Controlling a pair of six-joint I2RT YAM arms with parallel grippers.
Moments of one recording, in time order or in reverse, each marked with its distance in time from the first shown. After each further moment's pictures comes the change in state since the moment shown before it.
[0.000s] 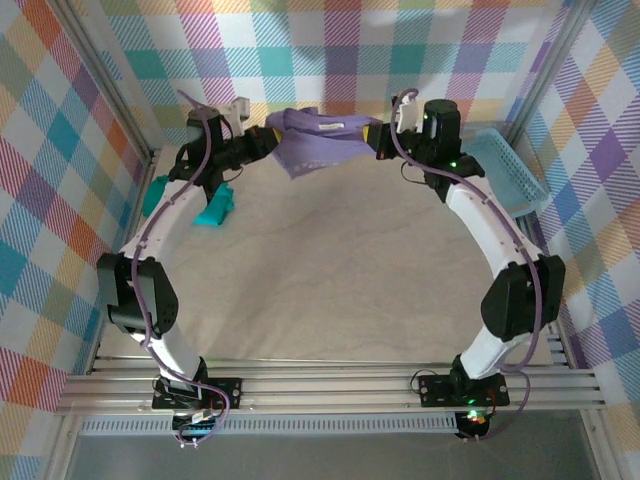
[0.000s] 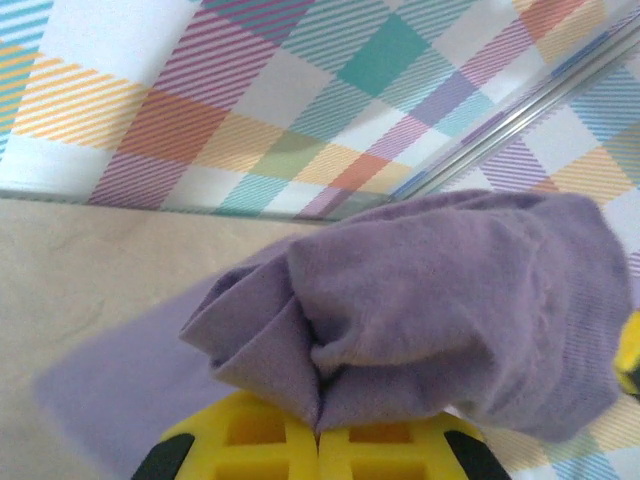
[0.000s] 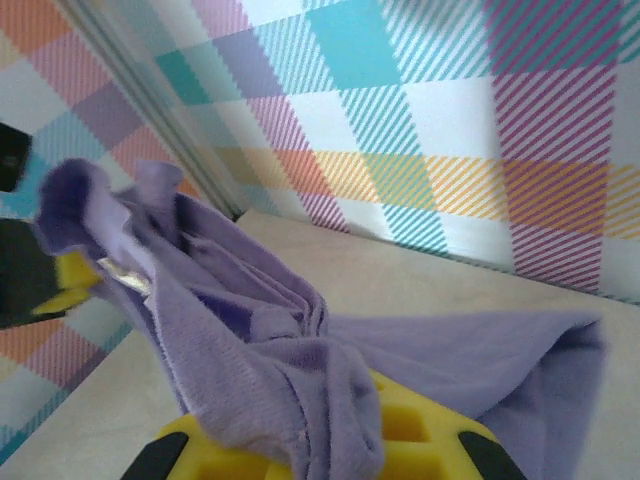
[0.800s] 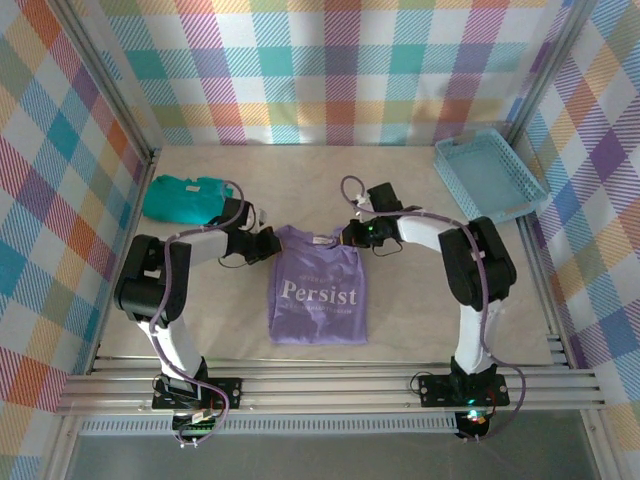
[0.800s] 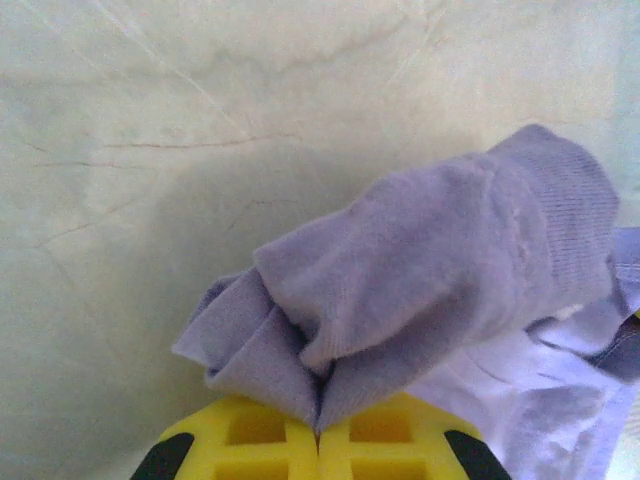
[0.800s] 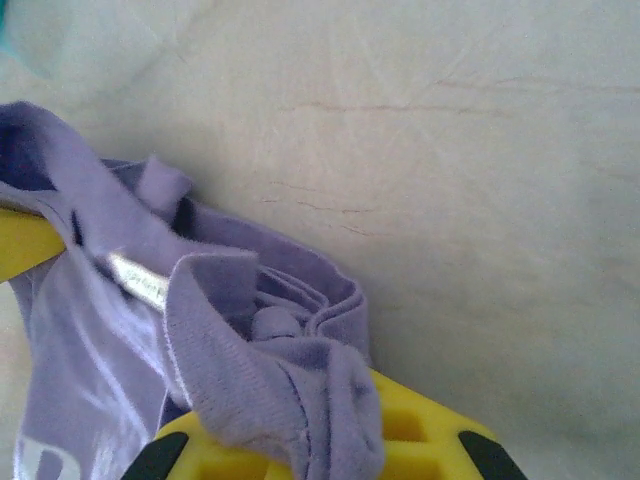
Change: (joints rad) left arm -0.029 0.092 -0.565 -0.040 -0.066 0.002; right arm 0.130 0.277 -0.381 -0.048 -0.011 0.123
